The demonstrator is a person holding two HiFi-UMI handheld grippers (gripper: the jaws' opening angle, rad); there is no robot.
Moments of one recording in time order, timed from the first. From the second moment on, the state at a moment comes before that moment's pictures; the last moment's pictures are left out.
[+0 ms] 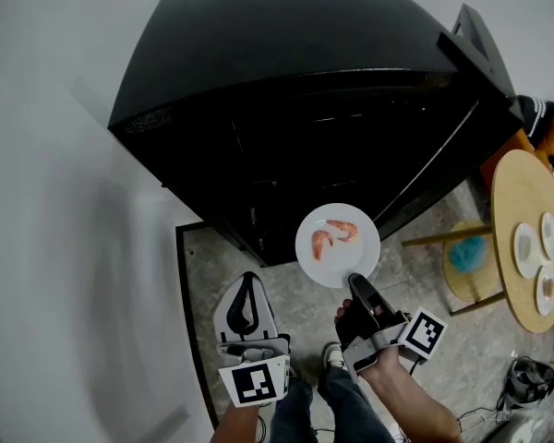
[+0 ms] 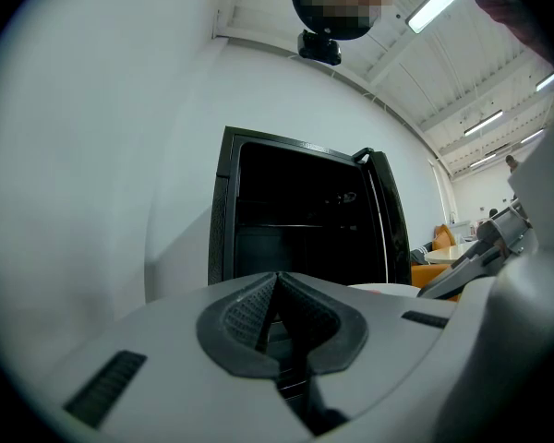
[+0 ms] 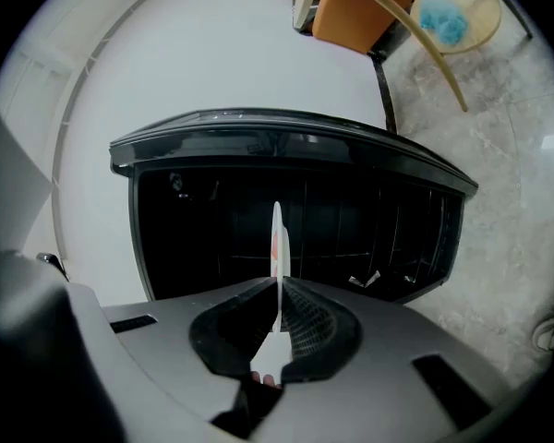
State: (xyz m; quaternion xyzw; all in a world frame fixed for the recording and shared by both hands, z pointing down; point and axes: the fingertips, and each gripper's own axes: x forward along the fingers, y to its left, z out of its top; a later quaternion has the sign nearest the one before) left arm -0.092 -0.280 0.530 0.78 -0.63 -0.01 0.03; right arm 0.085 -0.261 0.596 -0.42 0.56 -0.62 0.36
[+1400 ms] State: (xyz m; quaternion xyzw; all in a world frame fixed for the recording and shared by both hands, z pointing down) left arm -0.088 -0.273 0.473 0.78 -0.62 0.00 0.00; right arm 0.094 -0.247 0.553 -0.43 0.54 -0.63 0.36
